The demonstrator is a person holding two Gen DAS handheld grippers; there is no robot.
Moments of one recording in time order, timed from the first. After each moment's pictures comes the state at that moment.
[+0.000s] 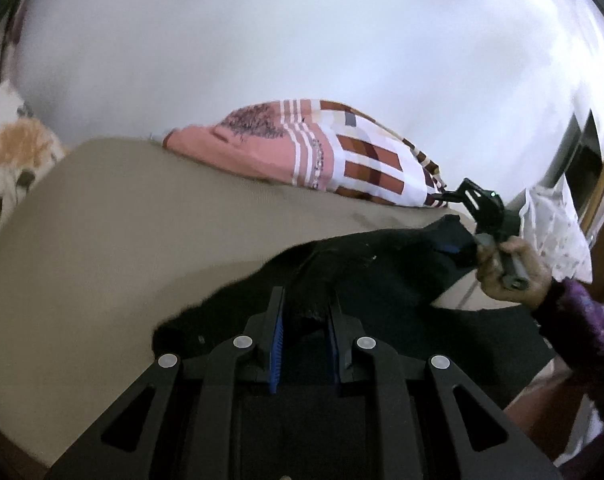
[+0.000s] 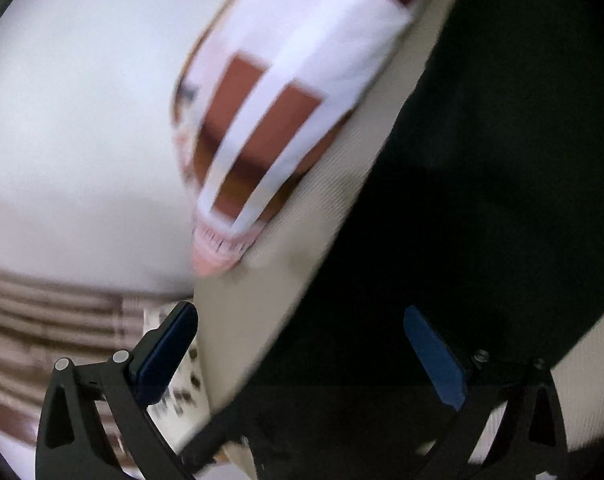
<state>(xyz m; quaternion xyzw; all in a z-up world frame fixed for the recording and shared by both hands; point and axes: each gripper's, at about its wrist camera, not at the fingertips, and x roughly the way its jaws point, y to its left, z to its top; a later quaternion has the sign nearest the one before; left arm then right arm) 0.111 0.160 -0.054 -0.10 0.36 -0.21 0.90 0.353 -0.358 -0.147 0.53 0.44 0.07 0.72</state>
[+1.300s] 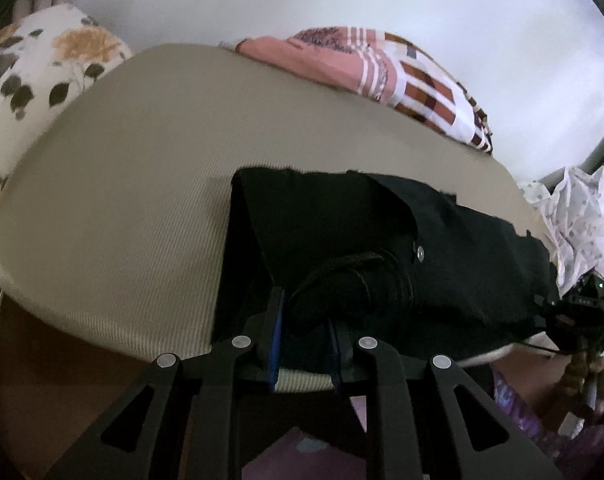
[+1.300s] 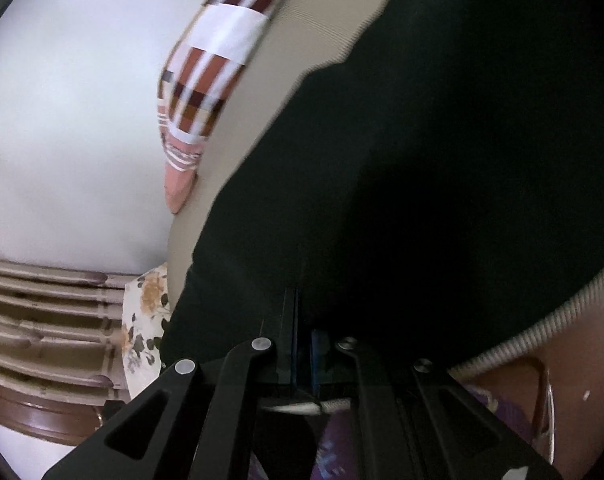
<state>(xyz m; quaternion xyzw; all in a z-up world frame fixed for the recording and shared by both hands) 0.020 0.203 -0.107 -0.10 0.49 -0.12 0.86 0.051 -0.334 -0.167 0.53 0.45 0.03 0.72</state>
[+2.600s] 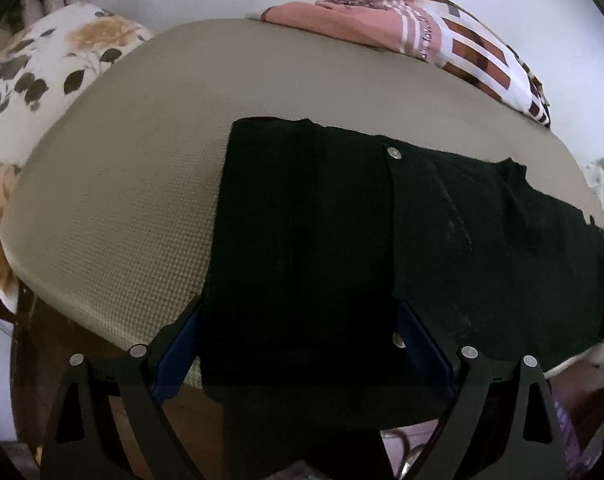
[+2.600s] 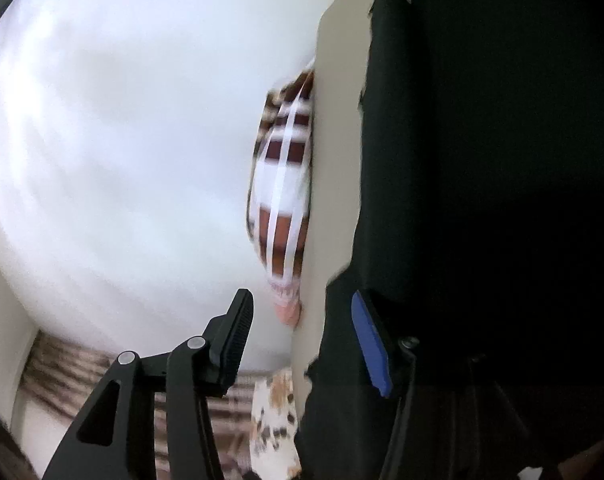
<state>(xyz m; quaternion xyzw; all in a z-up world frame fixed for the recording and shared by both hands) 0.039 0.166 -0.149 -0.05 0.52 -0.03 0.85 0.025 -0.504 -0.197 0.68 0.18 0.07 0.70</state>
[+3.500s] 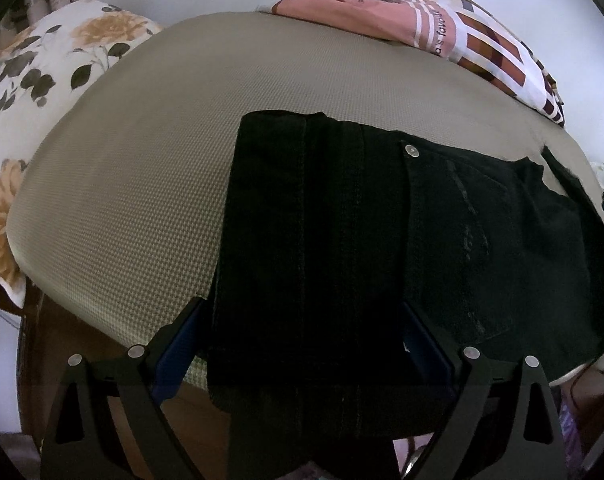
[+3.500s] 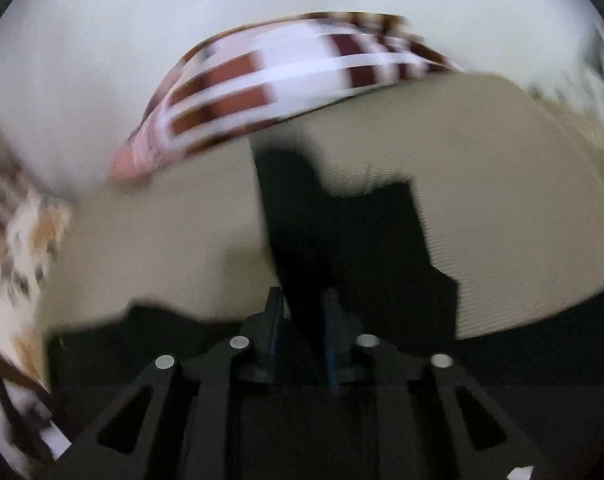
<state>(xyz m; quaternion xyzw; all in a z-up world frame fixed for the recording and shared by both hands) 0.045 0.168 -0.154 -0.04 0.53 -0.01 0.85 0.187 -0.341 -0.106 0.20 0.44 0.04 0.88</state>
